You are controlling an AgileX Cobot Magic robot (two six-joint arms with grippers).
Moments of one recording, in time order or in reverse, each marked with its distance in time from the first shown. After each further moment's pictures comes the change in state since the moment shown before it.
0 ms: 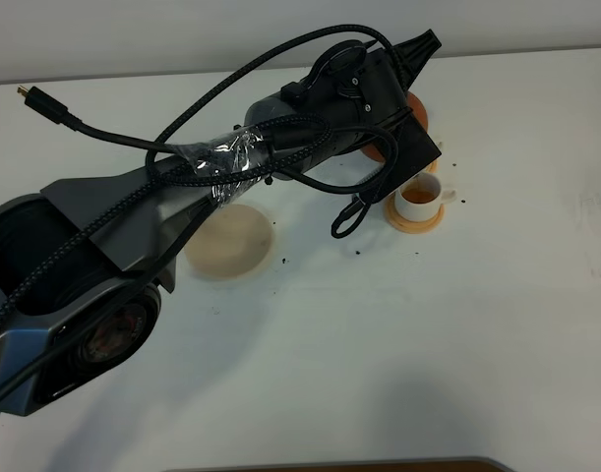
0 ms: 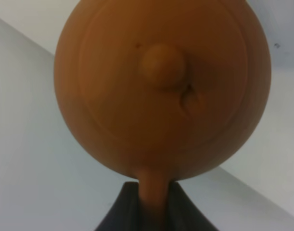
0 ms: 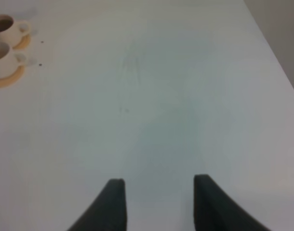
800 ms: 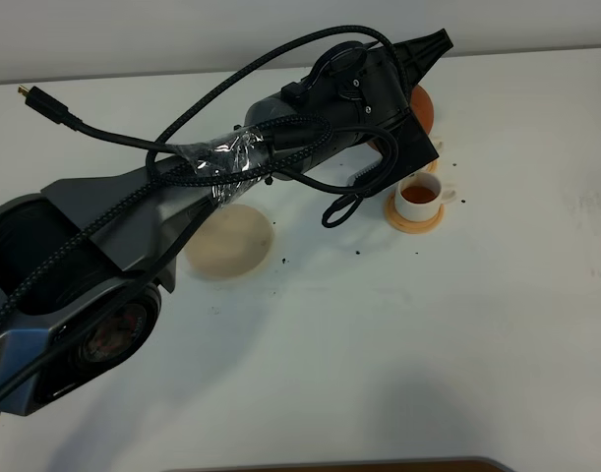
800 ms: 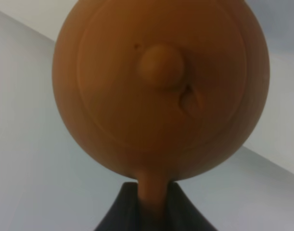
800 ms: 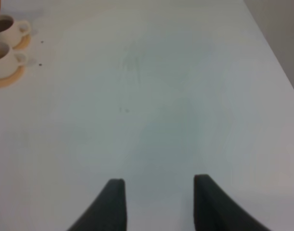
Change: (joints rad) left arm 0.000 0.000 0.000 0.040 -0.056 0.080; right arm 0.000 0.000 0.000 0.000 0.000 0.000
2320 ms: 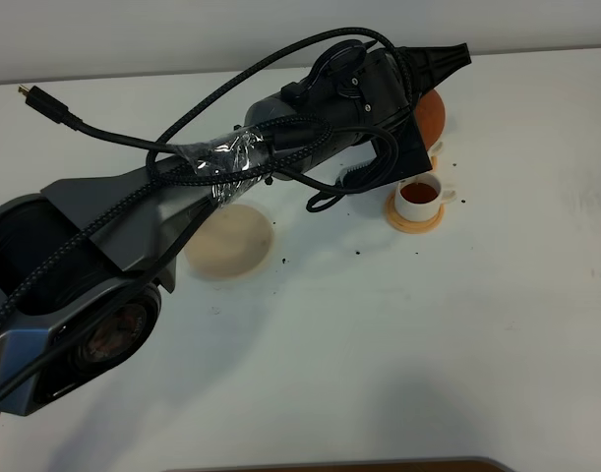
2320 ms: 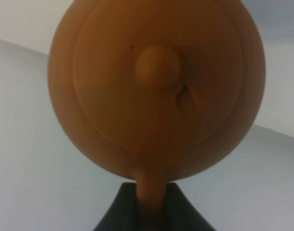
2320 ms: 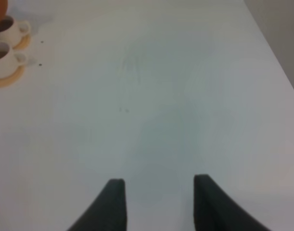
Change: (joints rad) left arm 0.000 0.000 0.000 -0.050 -0.077 0.251; right arm 0.000 0.000 0.000 0.000 0.000 0.000
